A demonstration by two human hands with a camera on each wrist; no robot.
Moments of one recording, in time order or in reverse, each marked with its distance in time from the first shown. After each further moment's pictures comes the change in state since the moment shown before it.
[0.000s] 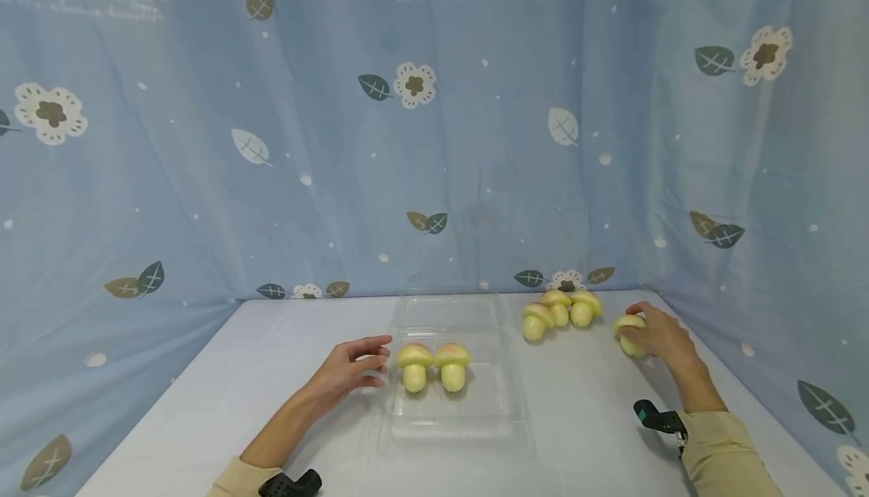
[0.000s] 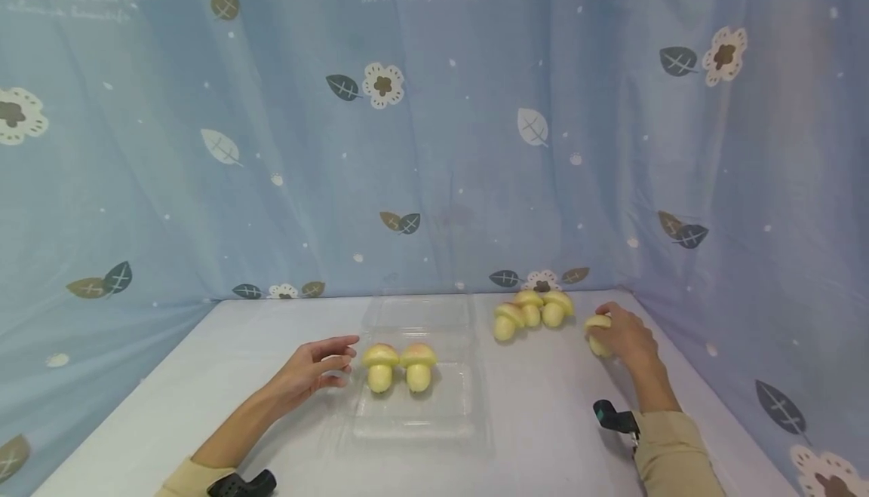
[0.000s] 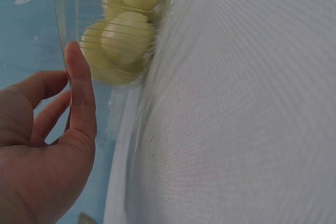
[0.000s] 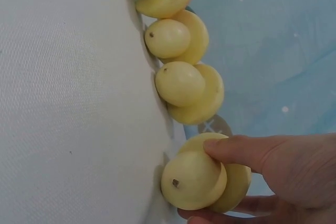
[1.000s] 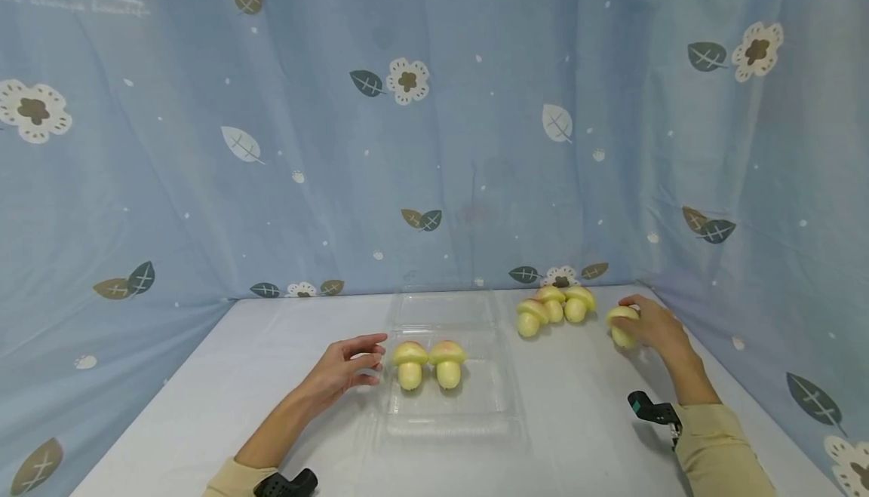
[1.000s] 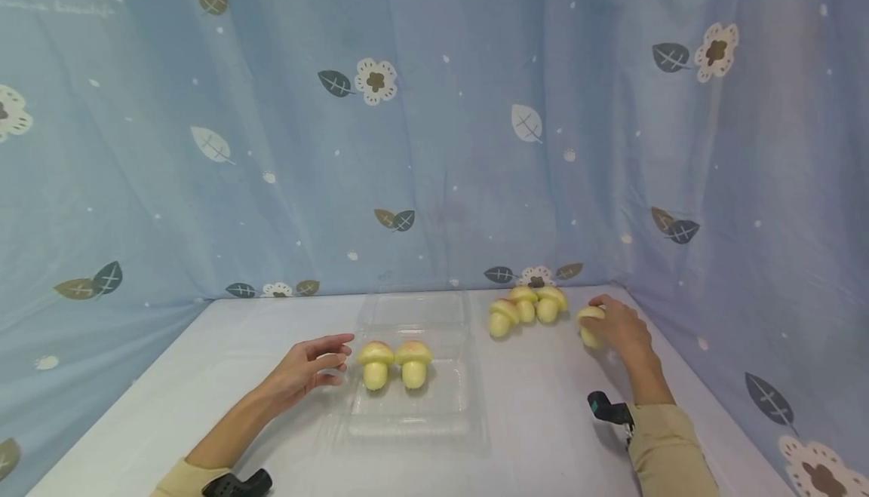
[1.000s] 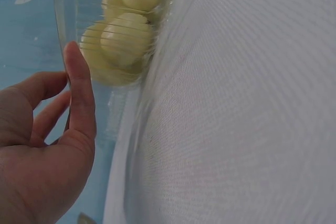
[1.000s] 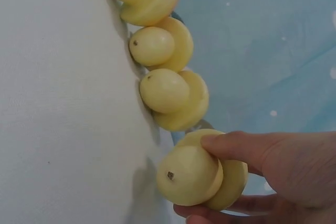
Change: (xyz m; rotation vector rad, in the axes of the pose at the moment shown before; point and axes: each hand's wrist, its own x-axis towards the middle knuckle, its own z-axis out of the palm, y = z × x) left_hand 0.002 -0.001 -0.001 -0.019 -0.022 0.013; right_hand -0.004 -0.009 -0.008 0.005 0.007 0.000
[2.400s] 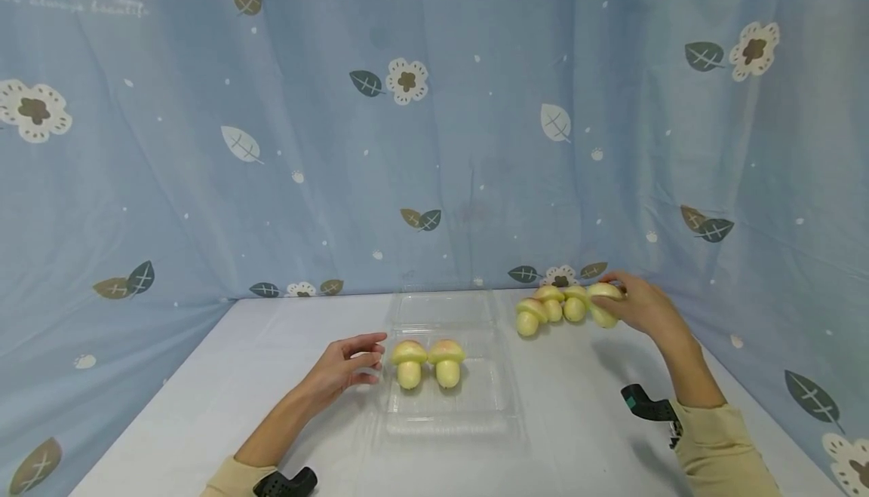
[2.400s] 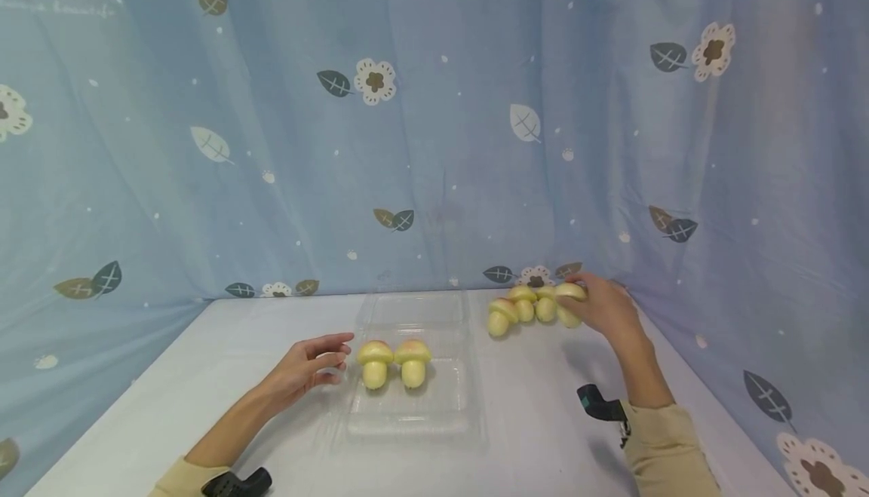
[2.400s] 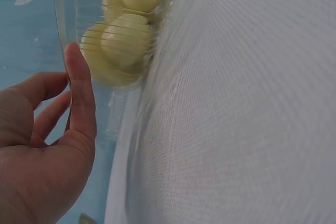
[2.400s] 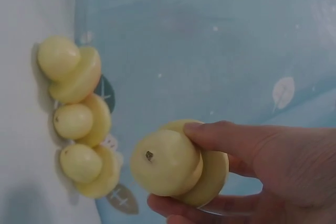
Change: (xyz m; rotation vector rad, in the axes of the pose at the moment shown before) left_hand 0.000 0.001 0.000 0.014 0.002 0.000; right_hand -0.016 -0.067 -0.031 -0.008 0.013 -0.115
